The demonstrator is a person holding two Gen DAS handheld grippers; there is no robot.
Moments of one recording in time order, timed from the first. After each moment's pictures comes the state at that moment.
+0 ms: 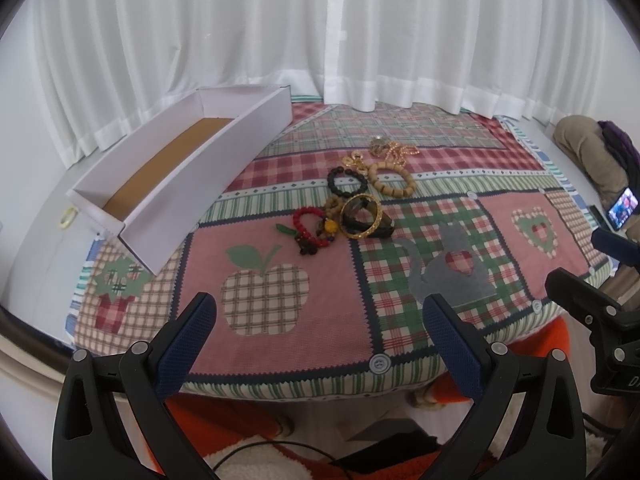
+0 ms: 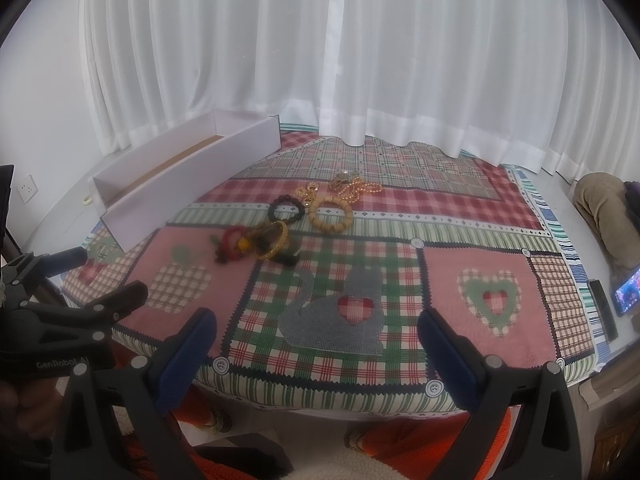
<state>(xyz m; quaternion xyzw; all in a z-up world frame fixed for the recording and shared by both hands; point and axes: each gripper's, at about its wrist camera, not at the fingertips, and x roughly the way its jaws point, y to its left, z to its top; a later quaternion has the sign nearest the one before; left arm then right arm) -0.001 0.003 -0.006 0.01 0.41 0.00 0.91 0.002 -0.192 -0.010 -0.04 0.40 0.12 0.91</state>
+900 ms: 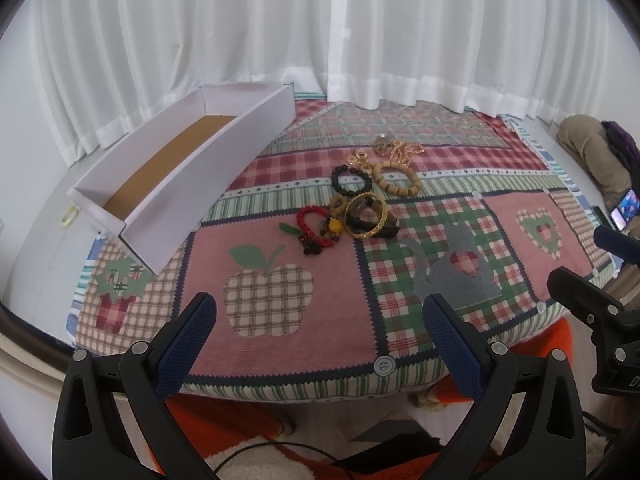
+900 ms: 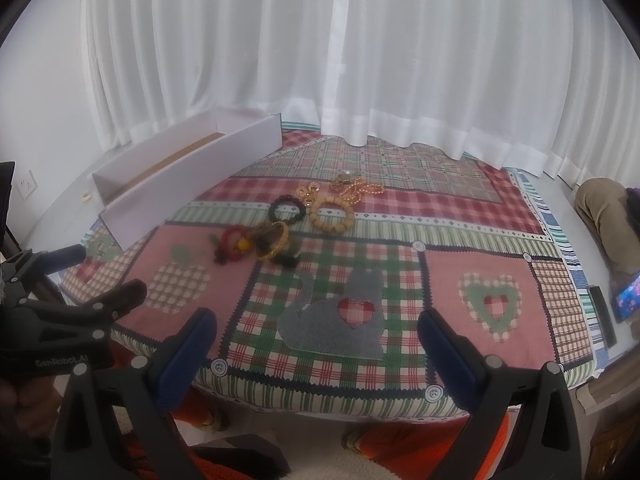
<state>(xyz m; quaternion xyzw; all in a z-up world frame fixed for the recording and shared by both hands) 0.004 0.007 -0.008 0.02 0.42 0.00 0.91 0.007 -0.189 -0.013 -0.04 0.40 0.12 0.91</state>
